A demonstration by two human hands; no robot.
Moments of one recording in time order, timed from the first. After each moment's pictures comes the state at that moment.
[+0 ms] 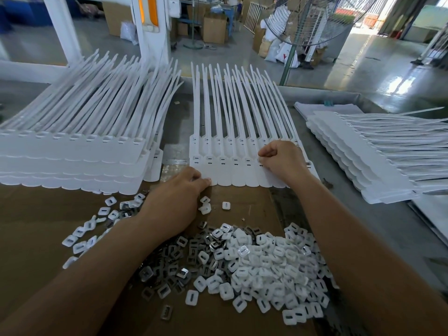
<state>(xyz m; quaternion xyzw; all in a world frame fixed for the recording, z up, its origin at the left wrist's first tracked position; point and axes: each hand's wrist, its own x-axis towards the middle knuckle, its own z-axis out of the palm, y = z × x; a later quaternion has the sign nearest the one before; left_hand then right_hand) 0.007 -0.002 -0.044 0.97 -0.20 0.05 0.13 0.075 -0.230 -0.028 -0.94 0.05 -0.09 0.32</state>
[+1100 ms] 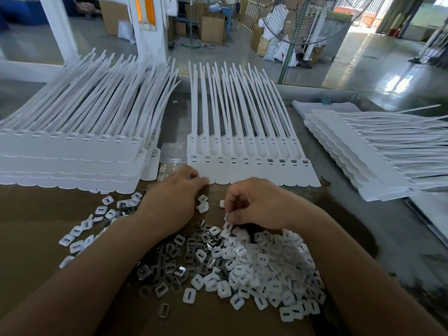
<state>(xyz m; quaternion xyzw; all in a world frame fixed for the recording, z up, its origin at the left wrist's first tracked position) 0.009 -0.005 -0.044 0.97 -0.19 0.04 0.15 -0.016 -0.184 0.008 -0.92 -0.17 0.19 0.30</state>
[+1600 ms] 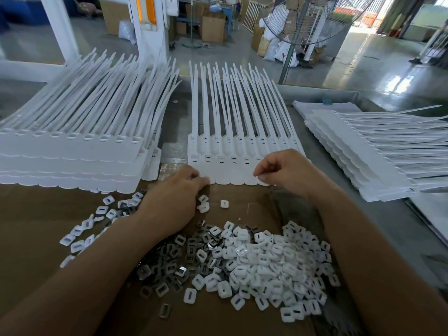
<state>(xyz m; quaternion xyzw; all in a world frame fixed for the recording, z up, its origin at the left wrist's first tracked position) 0.010 -0.006 -0.045 0.97 -0.19 0.05 0.15 0.019 -0.228 0.008 -0.93 -0.05 0.06 0.36</state>
